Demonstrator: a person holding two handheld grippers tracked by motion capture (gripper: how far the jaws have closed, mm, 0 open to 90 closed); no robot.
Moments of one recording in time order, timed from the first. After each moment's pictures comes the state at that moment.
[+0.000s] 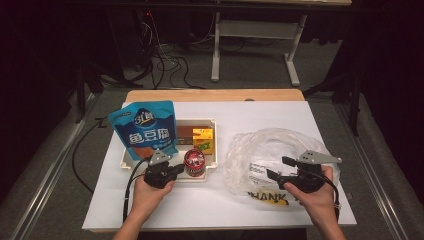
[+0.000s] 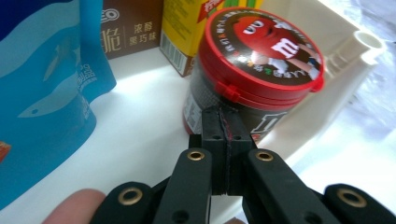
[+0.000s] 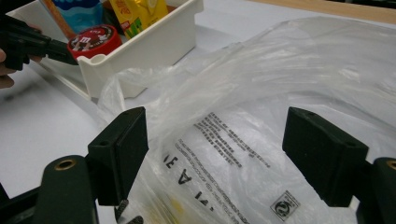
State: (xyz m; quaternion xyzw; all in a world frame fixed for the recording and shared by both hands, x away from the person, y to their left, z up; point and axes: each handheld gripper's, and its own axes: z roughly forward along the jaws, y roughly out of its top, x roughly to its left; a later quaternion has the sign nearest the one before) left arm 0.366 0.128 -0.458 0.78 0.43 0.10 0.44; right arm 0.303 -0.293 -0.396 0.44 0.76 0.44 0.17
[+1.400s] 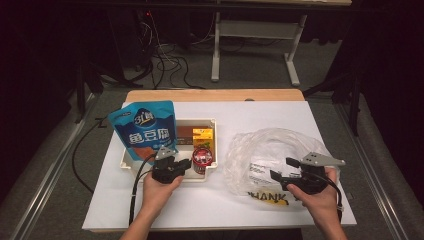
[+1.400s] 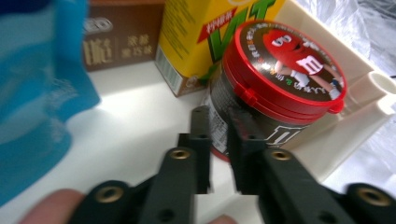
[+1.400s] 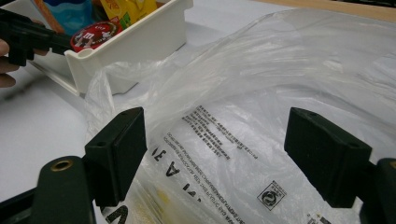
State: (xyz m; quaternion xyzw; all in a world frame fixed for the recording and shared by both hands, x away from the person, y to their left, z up) left arm 0.375 0.114 -0.460 0.76 0.45 0.09 0.46; right arm 0.301 -0.302 -0.402 0.45 0.76 0.44 0.18
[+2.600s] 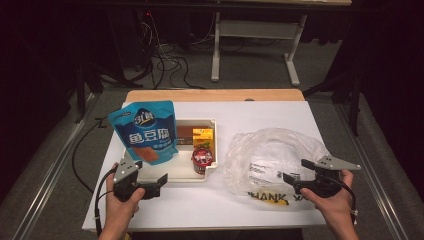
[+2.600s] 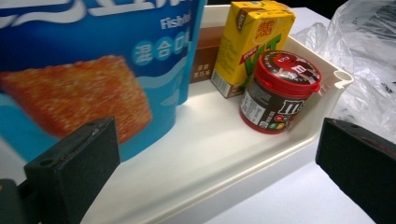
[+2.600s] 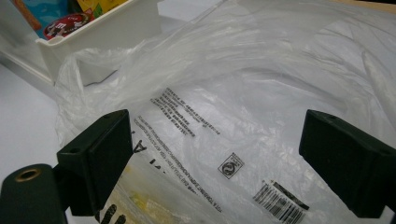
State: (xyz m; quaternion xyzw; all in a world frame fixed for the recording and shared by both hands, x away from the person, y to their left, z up) left arm 0.313 0.195 -0.423 0.73 0.44 0.19 0.48; right arm 0.292 -0.338 -0.411 0.46 0.75 0.43 0.19
